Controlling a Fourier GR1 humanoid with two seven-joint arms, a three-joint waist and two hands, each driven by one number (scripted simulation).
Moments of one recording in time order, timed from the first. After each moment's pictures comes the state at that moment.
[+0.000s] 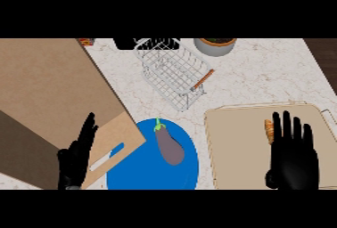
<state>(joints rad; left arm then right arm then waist) 0.08 0.24 -0.26 -1.48 0.11 0.34 0.00 0.05 -0.40 0.43 -1.84 1.35 0.19 0.86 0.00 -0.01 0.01</state>
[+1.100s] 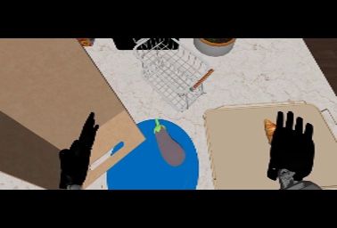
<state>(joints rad) 0.08 0.20 -0.22 -1.45 0.07 0.30 -0.03 -0.03 -0.31 0.30 -1.66 1.35 0.33 0.85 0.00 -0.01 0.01</state>
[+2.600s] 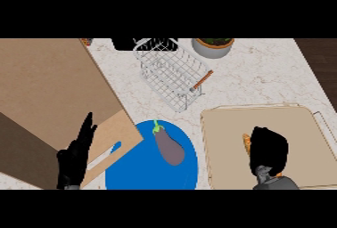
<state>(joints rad) 0.09 0.18 -0.18 -1.47 0.03 0.27 -0.01 -0.07 -0.17 0.30 -1.52 1.31 0.25 0.87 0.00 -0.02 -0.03</state>
